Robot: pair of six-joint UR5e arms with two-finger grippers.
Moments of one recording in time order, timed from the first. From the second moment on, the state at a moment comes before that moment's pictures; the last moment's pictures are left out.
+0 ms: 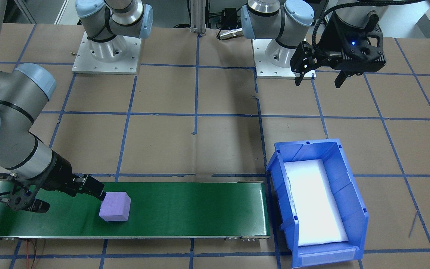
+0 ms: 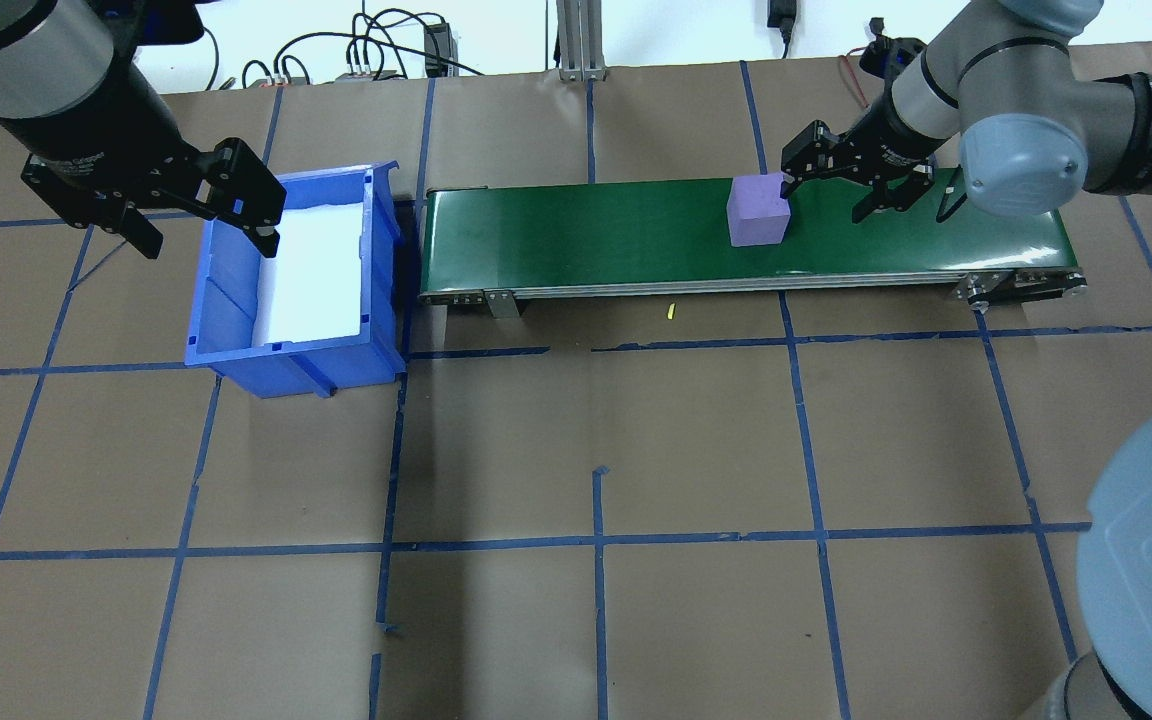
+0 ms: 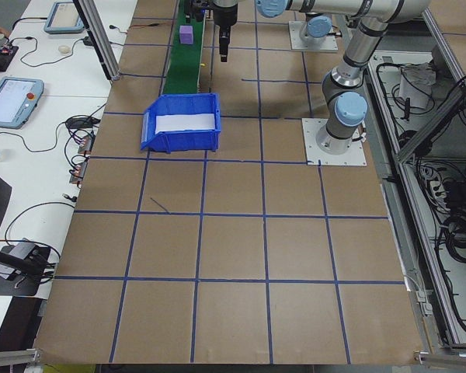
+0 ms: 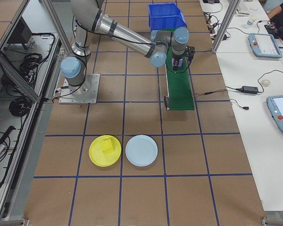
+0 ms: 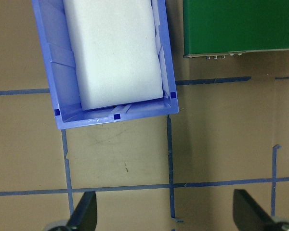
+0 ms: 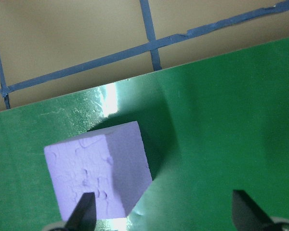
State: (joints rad) left arm -1.50 -1.51 -1.55 -1.64 1.58 0.11; right arm 1.40 -1.16 1.62 -2.10 -1.25 0.06
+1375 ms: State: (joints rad) left arm -1.50 -1.51 -1.55 -1.64 1.57 0.12; right arm 1.43 -1.17 1.58 -2.10 -1.72 -0.40
